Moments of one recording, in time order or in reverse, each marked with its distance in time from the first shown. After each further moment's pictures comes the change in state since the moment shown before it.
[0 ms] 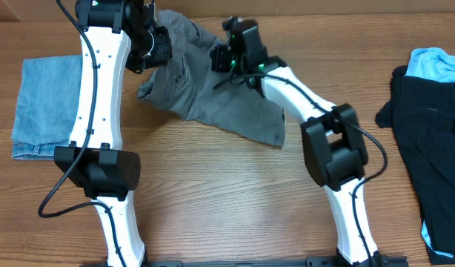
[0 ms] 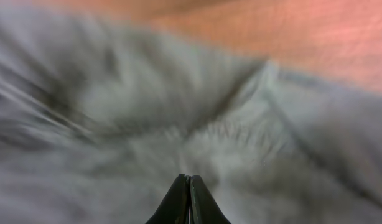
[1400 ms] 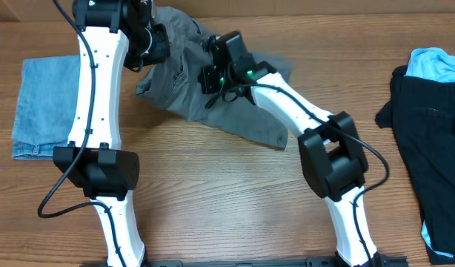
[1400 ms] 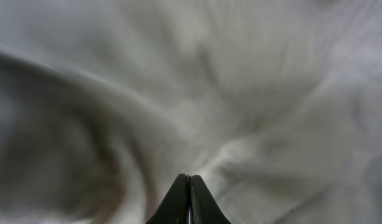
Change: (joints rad) left arm 0.007 0.000 0.000 0.030 0.000 0.019; right arm 0.081 -0.075 -0.043 -0.218 -0.062 -0.143
